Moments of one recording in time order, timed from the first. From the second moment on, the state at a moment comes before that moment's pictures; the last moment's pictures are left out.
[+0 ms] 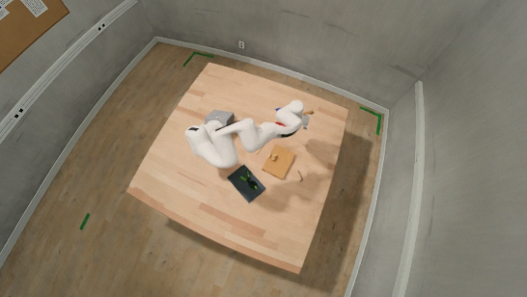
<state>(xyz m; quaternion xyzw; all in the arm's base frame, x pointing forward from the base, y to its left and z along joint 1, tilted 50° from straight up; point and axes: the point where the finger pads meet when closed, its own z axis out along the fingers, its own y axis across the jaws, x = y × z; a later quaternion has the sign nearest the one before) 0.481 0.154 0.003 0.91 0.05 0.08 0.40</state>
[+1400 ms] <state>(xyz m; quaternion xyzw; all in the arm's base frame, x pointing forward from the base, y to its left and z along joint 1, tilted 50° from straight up) 0.415 0.021 0.083 0.90 -0.07 0.09 0.41</state>
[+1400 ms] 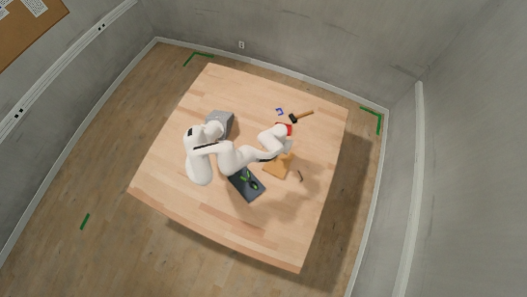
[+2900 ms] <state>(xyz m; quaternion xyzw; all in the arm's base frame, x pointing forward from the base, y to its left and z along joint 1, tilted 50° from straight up) 0.415 0.020 0.081 0.91 0.00 0.06 0.42</state>
